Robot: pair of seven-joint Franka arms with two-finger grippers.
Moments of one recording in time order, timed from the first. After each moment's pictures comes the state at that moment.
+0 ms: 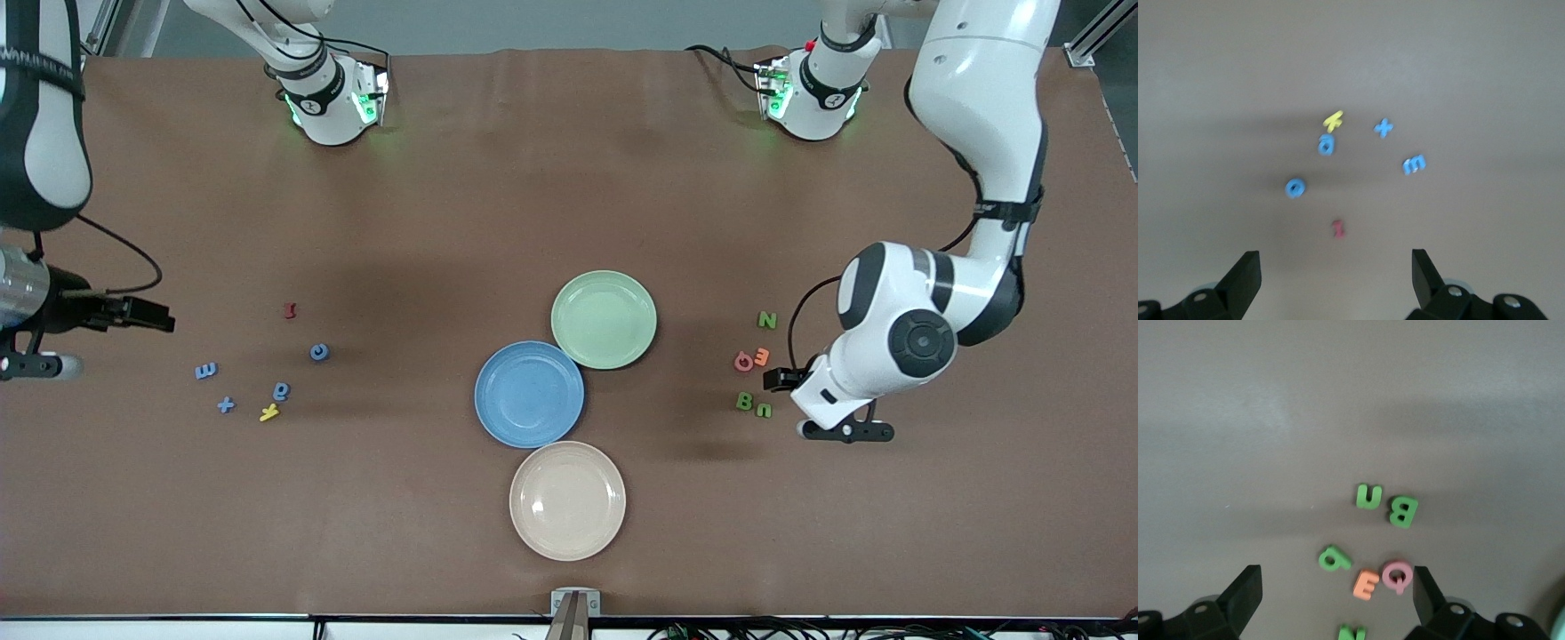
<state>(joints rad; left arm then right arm) -0.19 0.59 -0.07 -1.60 0.03 2.11 -0.22 -0.11 0.29 -0.01 -1.58 0.00 1.77 -0.08</state>
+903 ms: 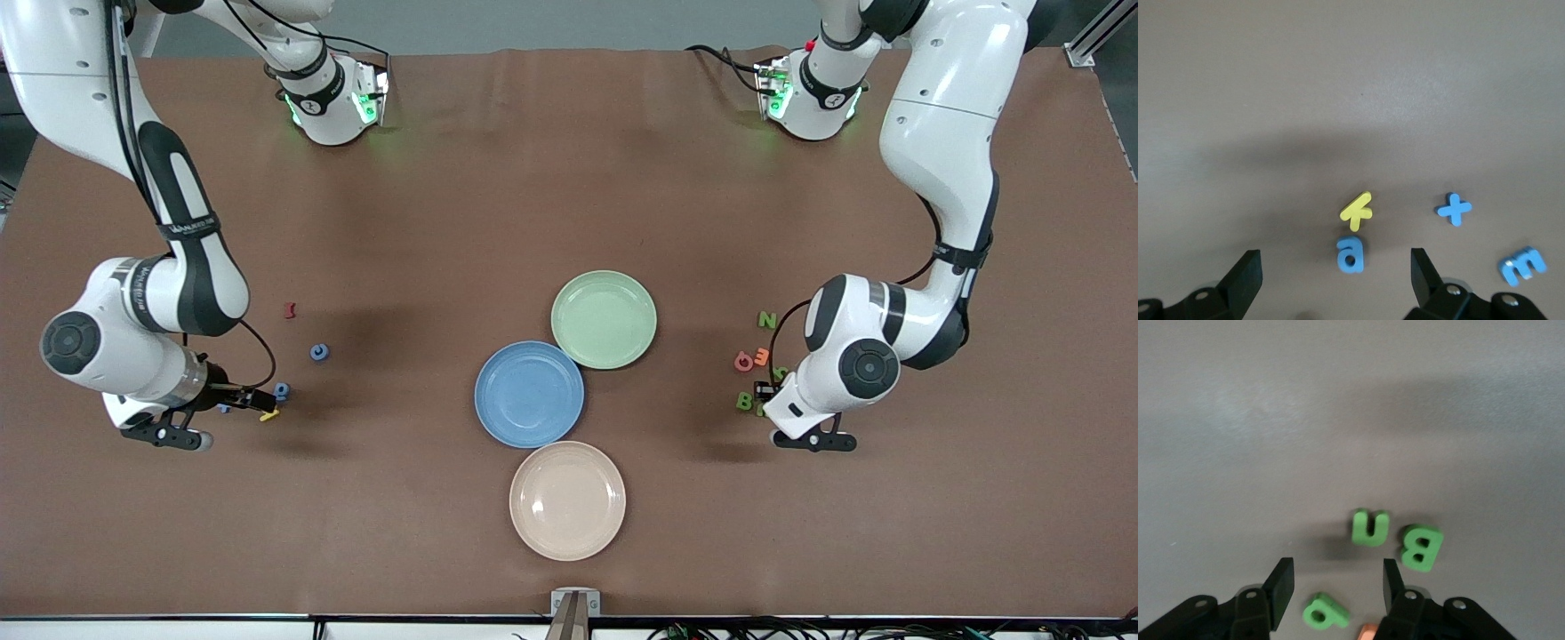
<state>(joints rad) -0.20 0.72 -0.07 -1.60 0.07 2.22 -0.22 -0.05 0.55 0.00 -1.79 0.02 2.35 0.13</state>
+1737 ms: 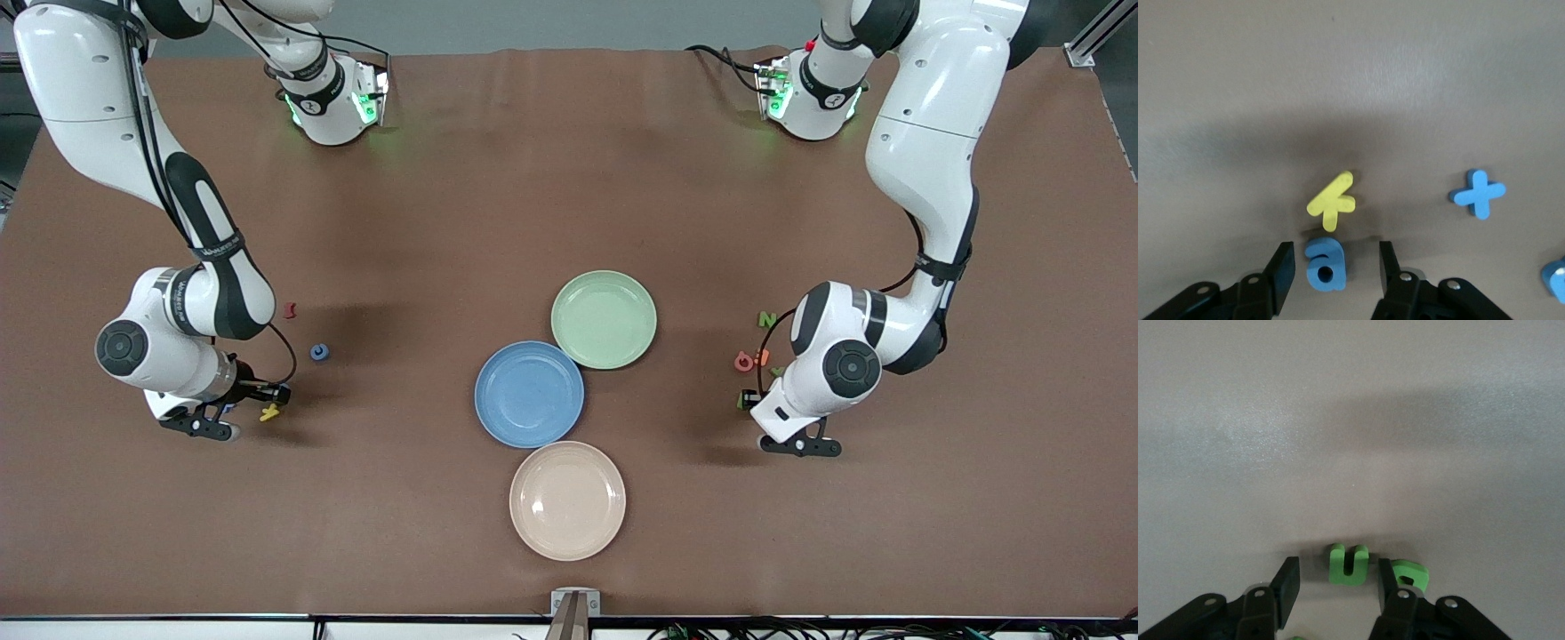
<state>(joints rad) -0.21 0.76 -0.07 -1.59 0.07 2.30 -0.22 -0.06 0.62 0.00 -1.85 0.02 2.42 0.15</state>
